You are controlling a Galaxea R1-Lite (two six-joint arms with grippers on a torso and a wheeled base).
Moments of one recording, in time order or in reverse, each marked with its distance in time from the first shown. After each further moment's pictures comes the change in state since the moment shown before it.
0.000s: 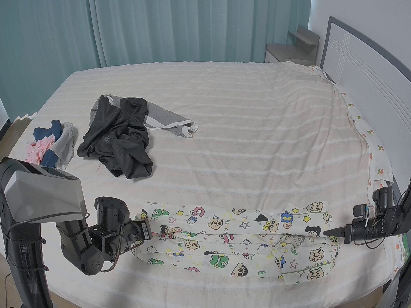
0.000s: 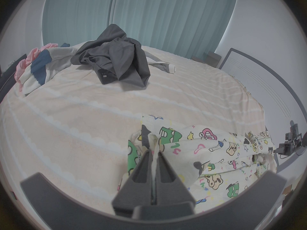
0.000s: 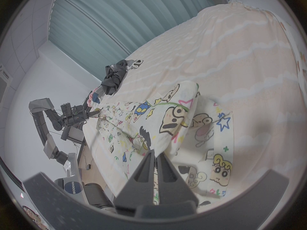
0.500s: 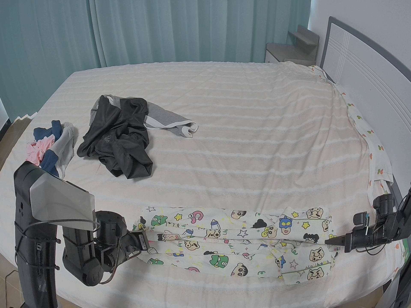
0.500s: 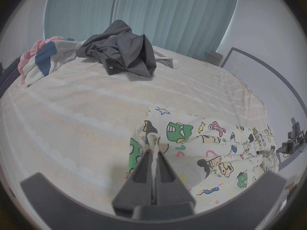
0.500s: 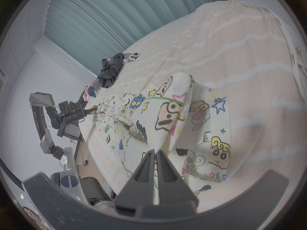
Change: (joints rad) left arm 0.013 0.126 0.113 -0.238 -0.004 -0.002; right arm -0.011 0.000 0.069 -0.001 -0.051 -0.059
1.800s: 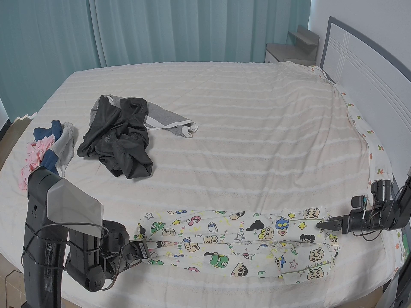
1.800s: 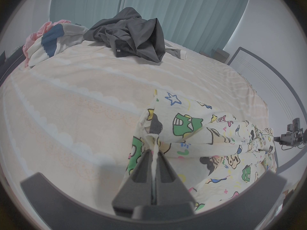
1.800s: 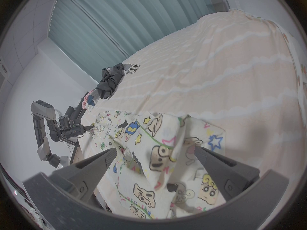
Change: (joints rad) left arm -0.005 0.094 0.045 -0.065 -0.009 -0.084; right arm 0.037 0.023 -0.148 -0.034 0.004 0.100
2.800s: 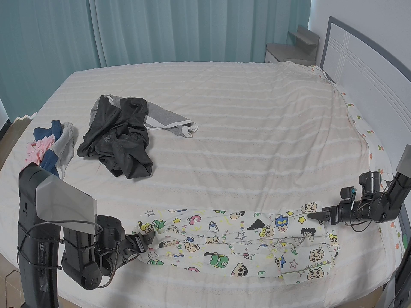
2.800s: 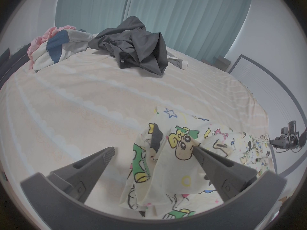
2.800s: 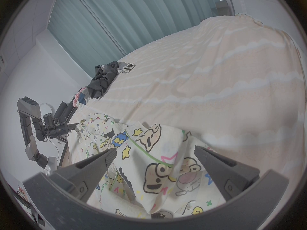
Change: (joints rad) left arm 0.008 -0.058 0.005 0.000 0.035 -0.018; right arm 0.080 0.089 -0.161 -0.006 -0.119 0.038
